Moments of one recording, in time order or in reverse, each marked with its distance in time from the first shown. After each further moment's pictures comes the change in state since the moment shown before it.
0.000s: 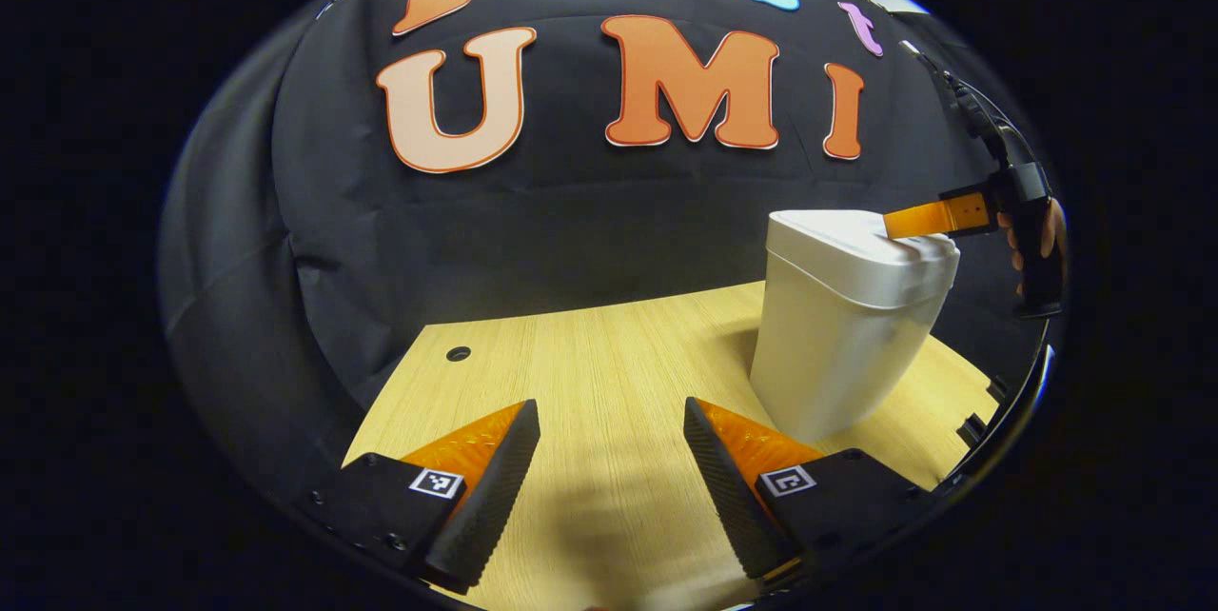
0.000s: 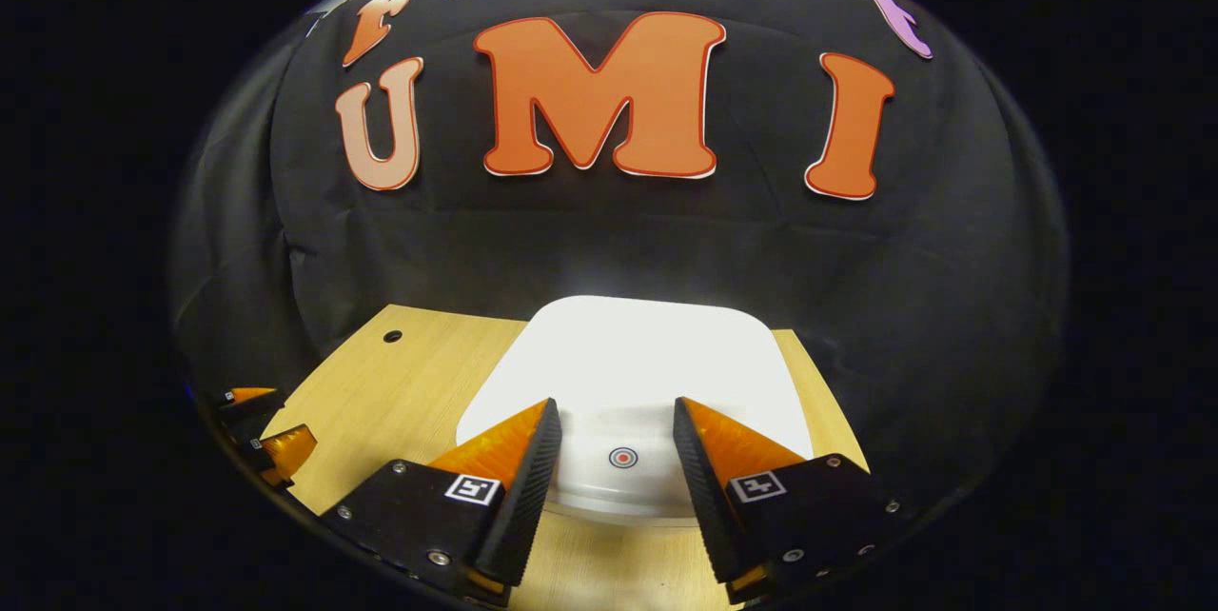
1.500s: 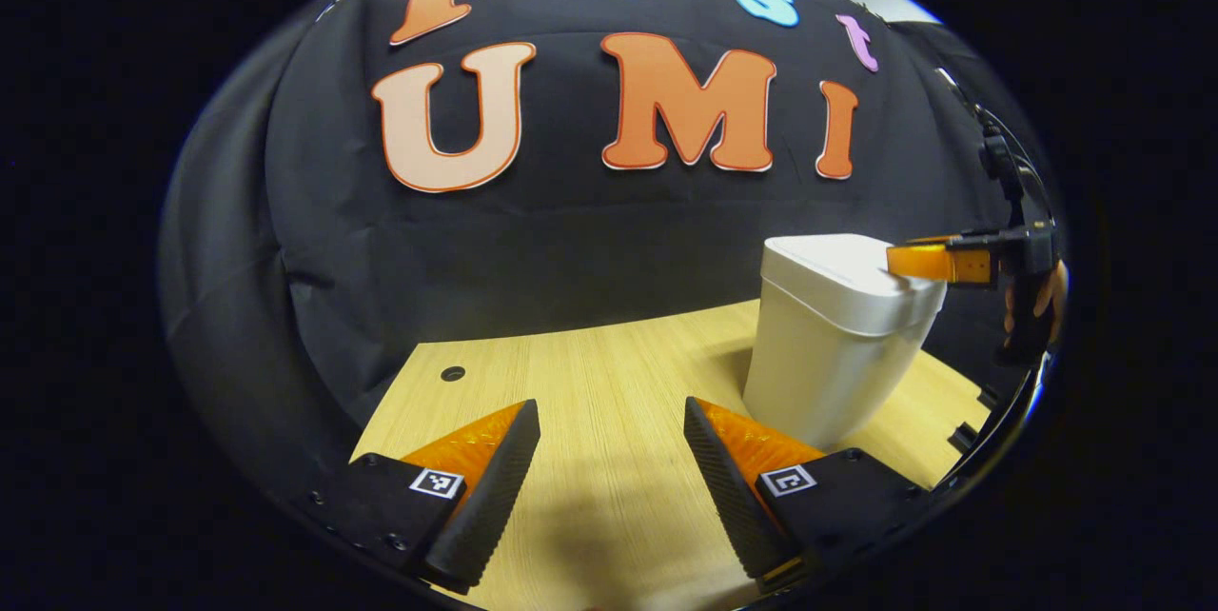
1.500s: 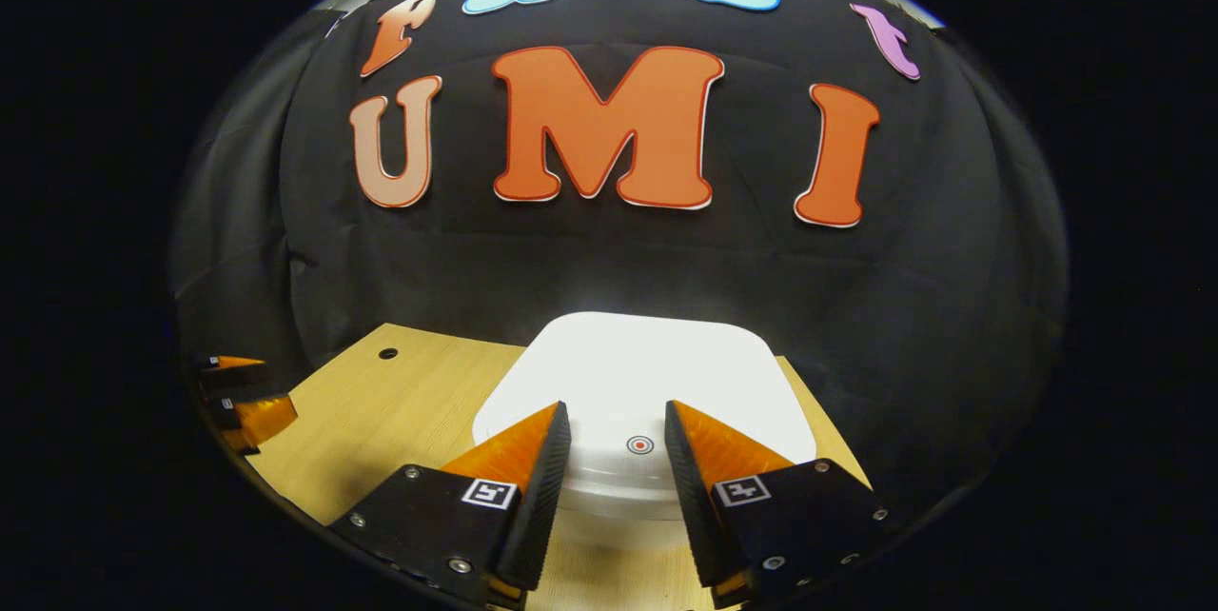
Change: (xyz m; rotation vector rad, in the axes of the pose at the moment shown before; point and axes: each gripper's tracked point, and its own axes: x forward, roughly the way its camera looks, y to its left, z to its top) left arm -0.005 0.014 0.033 -0.031 -0.068 -0.026; right arm -0.017 0.017 -0.001 -0.025 -0.155 -0.023
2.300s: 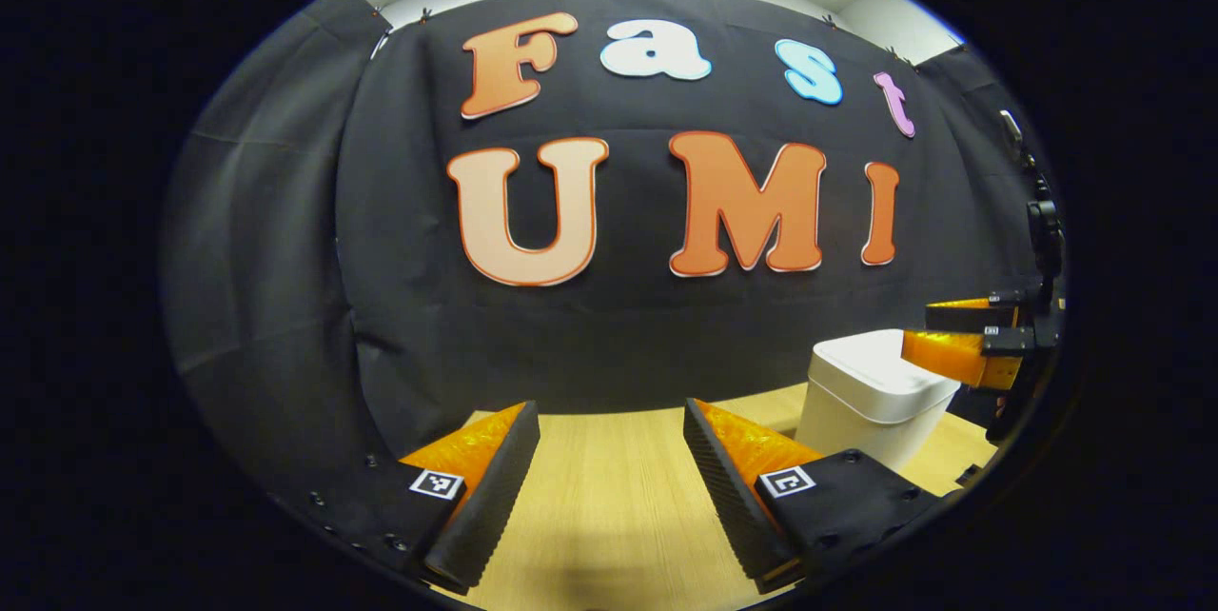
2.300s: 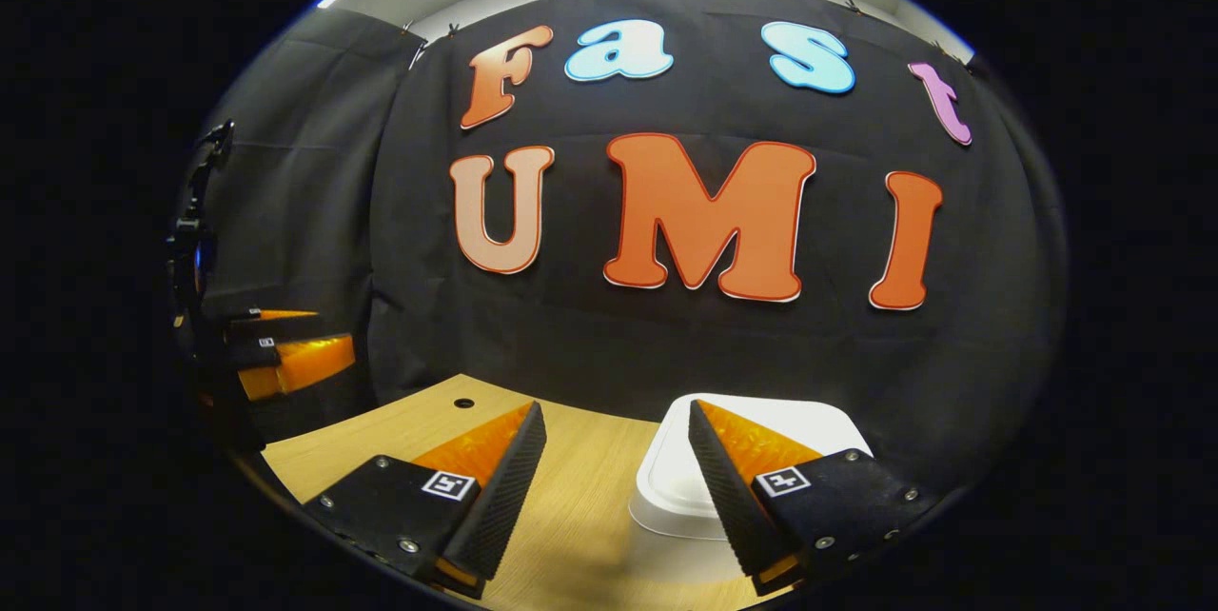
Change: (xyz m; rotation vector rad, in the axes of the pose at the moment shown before) left arm -0.049 0.062 0.099 -0.010 -0.284 0.155; right arm -0.036 0.098 0.050 -0.048 -0.248 0.186
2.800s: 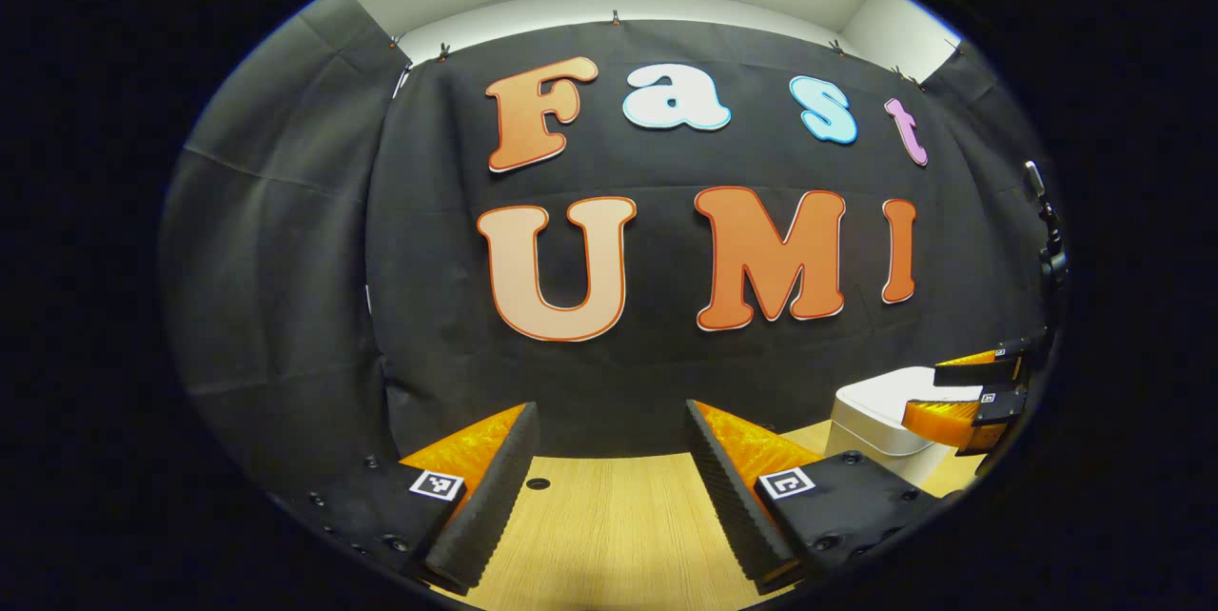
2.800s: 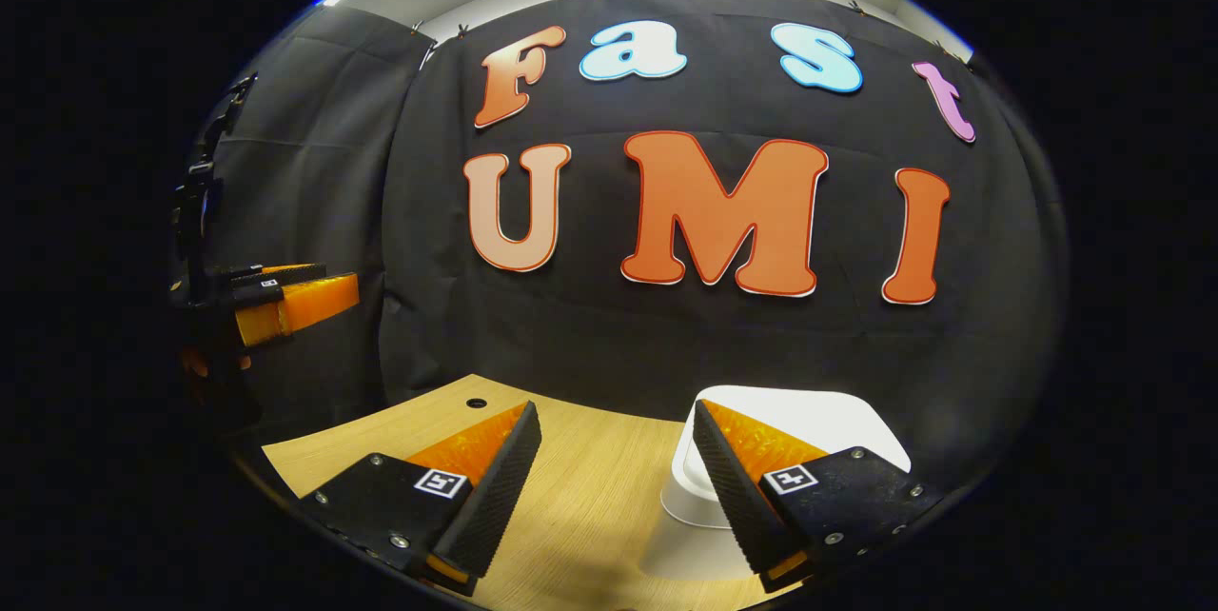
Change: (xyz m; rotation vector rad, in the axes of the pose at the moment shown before) left arm 0.001 0.018 0.023 0.010 -0.088 0.054; right arm 0.001 0.019 -0.019 0.007 0.000 0.013
